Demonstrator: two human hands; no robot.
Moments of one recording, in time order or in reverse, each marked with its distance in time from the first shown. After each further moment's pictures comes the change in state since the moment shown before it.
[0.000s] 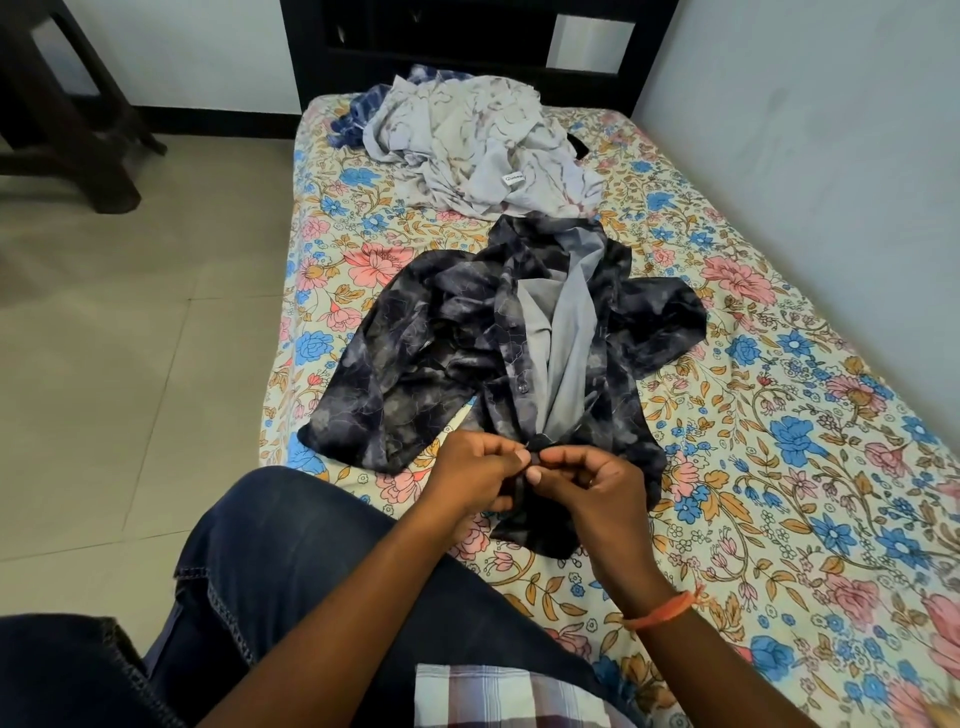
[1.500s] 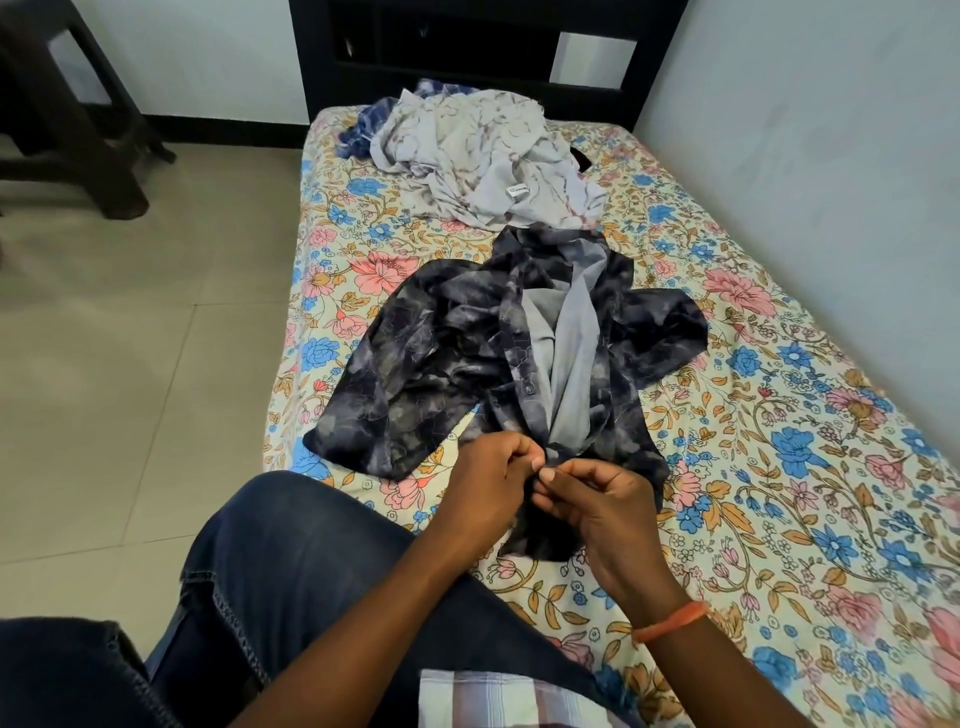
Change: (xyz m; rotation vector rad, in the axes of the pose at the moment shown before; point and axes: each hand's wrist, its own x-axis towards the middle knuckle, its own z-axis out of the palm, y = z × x) left_hand -0.003 -0.005 0.005 0.486 0.099 0.483; right_hand -0.004 -0.011 0.003 0.374 0.029 0.182
